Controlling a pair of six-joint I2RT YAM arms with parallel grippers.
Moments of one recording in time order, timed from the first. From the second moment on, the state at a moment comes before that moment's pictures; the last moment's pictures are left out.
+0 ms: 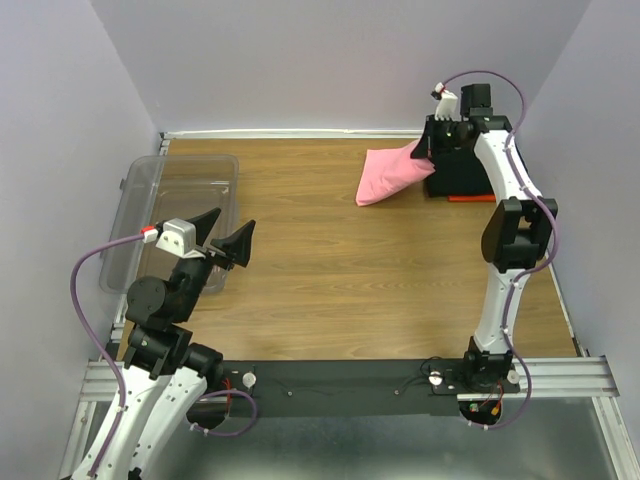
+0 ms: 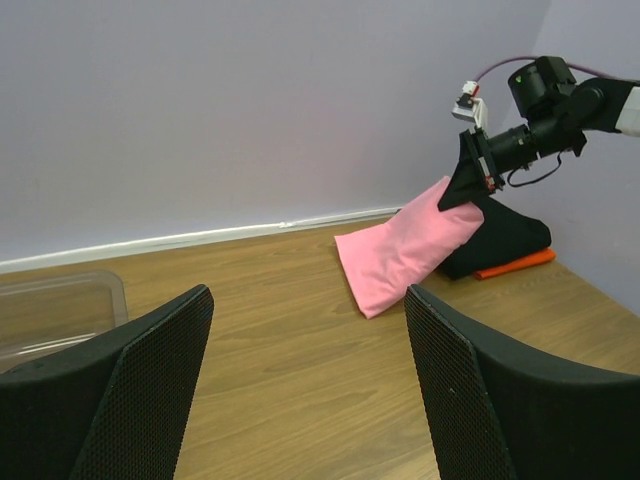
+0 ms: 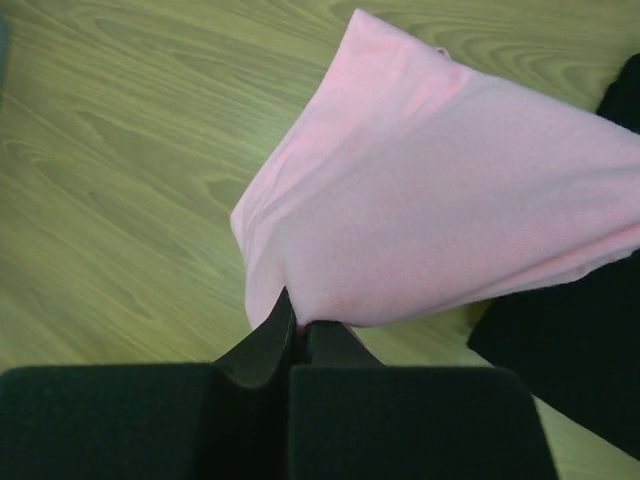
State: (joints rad) left arm -0.36 0.35 0.59 0.04 0.06 -0.17; right arm 0.03 2.15 2.06 -0.74 -0.57 -0.04
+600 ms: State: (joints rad) left arm -0.36 0.35 0.59 0.04 0.06 -0.17; right arm 0.03 2.31 2.35 -0.99 -0.46 -0.43
